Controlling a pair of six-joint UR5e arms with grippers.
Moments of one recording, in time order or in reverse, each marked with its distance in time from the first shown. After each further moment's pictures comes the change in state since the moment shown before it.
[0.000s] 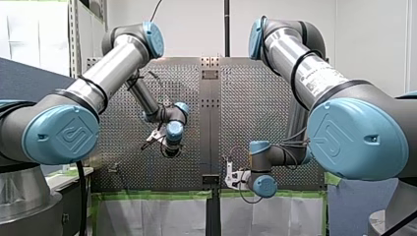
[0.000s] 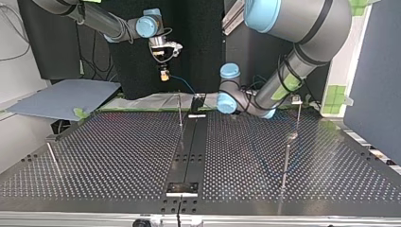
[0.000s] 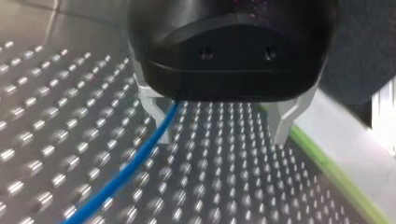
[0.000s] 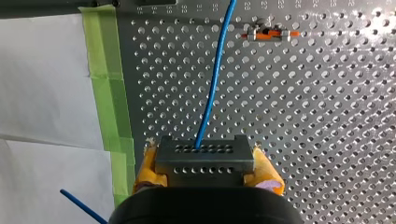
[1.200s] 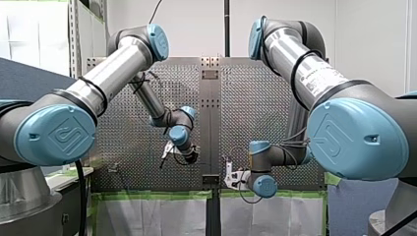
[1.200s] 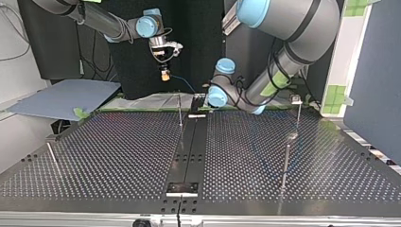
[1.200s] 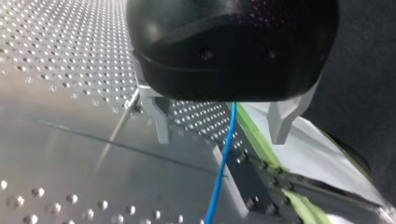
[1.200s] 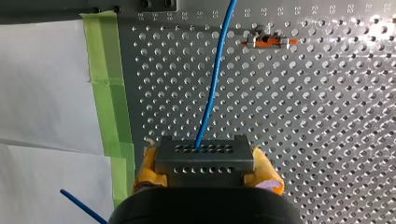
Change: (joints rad) left arm -0.064 -0.021 0.000 0.032 0.311 -0.361; right arm 0.000 0.000 0.000 -0.001 -0.016 -0.001
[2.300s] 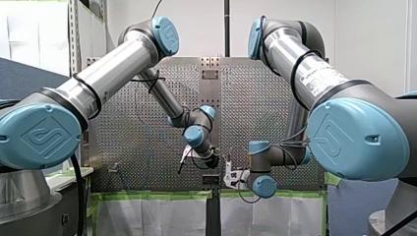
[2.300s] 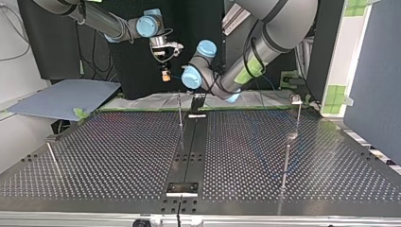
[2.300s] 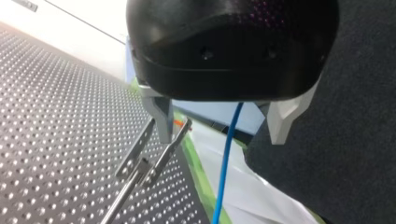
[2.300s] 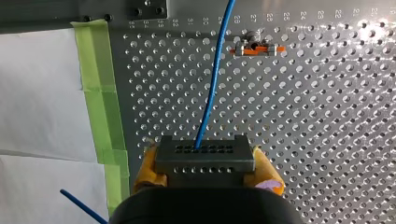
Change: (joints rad) left arm -0.181 -0.001 0.000 -0.040 0.004 -0.069; right arm 0.004 0.000 0.000 -0.023 -0.004 0.014
